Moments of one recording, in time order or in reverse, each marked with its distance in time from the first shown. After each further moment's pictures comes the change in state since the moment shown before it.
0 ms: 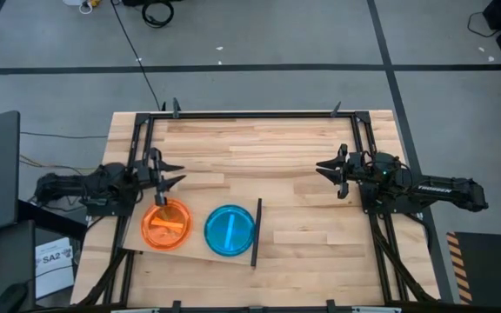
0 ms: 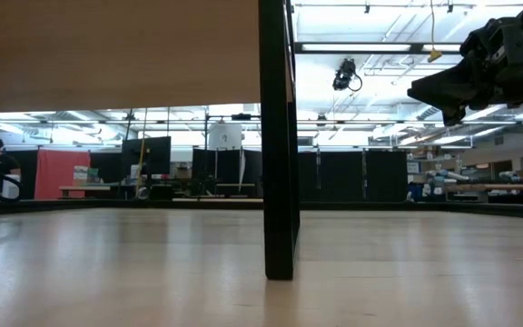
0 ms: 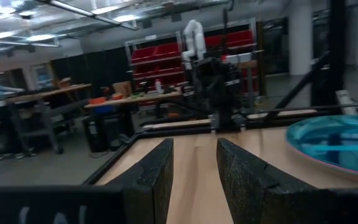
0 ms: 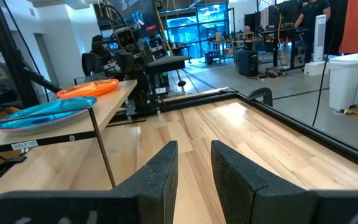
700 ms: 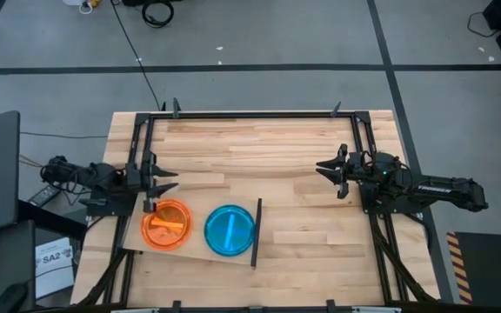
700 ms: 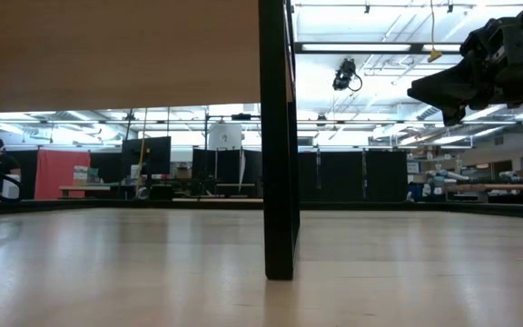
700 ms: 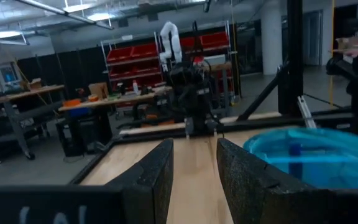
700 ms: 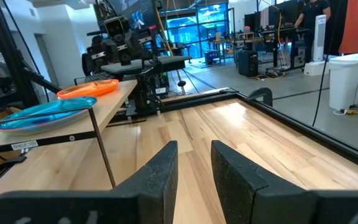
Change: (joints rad) left arm -0.282 0.000 0.136 -0.150 -0.169 0.000; right arm 0.000 0.000 0.000 0.000 0.000 0.000
